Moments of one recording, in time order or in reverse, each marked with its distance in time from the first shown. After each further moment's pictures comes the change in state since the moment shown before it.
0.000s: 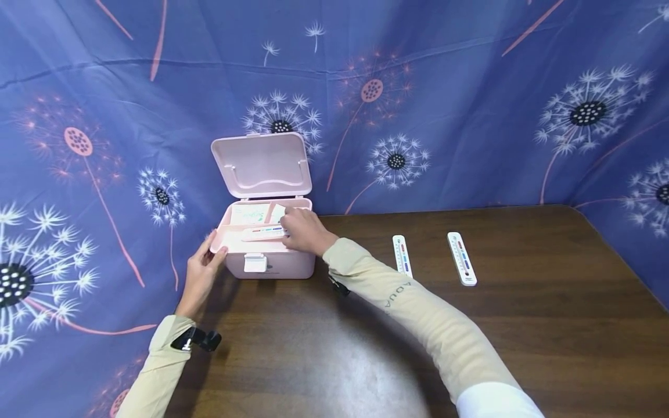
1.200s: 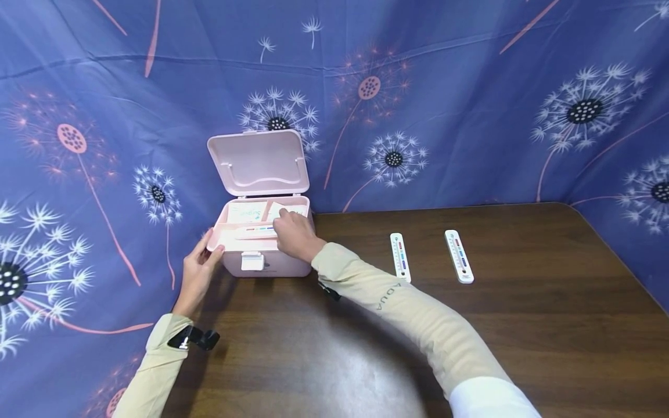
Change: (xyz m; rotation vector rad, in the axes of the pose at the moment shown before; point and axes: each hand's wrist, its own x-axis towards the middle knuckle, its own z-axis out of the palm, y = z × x) left_hand 0.001 -0.003 0.001 -0.030 0.014 0.001; right_hand 0.001 -0.020 0.012 -0.156 0.038 0.073
